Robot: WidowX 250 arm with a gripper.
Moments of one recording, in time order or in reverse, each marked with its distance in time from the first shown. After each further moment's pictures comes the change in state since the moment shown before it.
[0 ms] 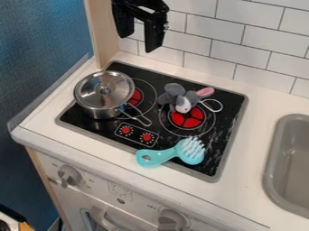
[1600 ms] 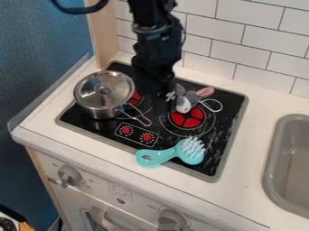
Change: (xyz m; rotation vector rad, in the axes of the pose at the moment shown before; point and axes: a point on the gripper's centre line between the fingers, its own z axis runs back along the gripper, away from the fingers) arm -0.053 -0.075 -0.038 -0.132 0.017 -0.400
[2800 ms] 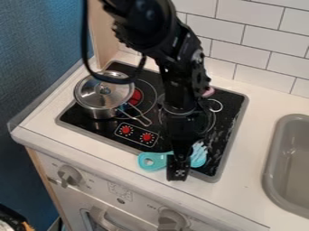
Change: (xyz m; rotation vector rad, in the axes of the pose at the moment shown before) arm 0.014 -0.049 -0.079 0.002 0.036 -0.364
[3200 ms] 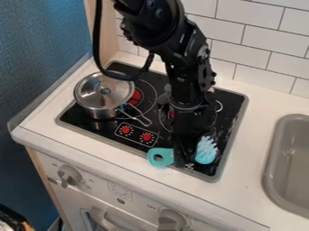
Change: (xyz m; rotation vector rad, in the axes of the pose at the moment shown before) arm 0.007 0.006 0.000 -0.004 -0.026 0.052
